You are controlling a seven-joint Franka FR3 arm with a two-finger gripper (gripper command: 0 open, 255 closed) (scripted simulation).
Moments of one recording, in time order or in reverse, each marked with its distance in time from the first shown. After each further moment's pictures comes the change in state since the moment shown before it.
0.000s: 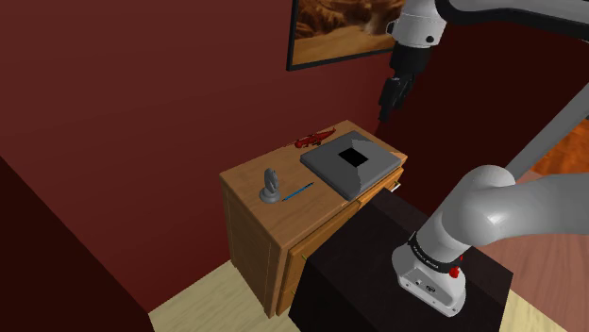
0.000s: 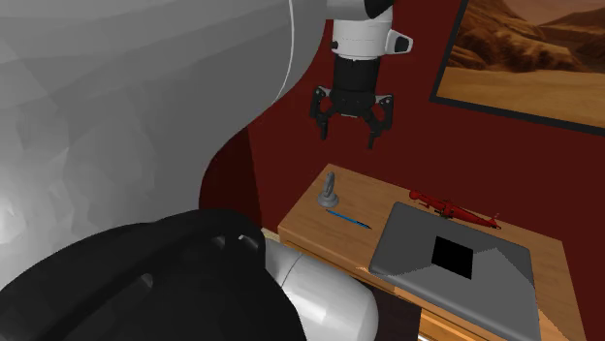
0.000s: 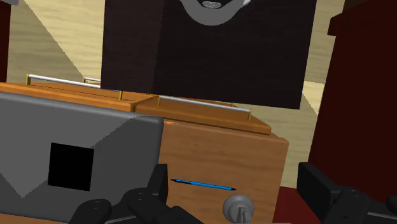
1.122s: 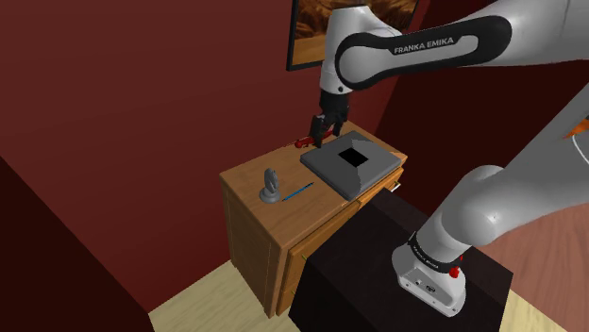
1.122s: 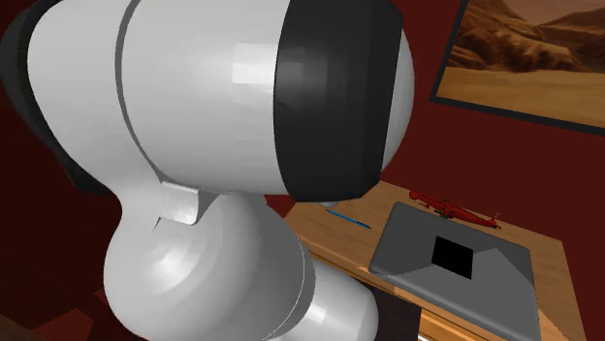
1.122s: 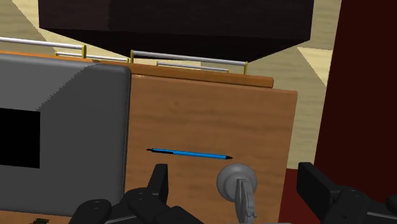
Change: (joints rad) arm -0.005 0.416 0.129 -0.054 0.043 0.482 0.160
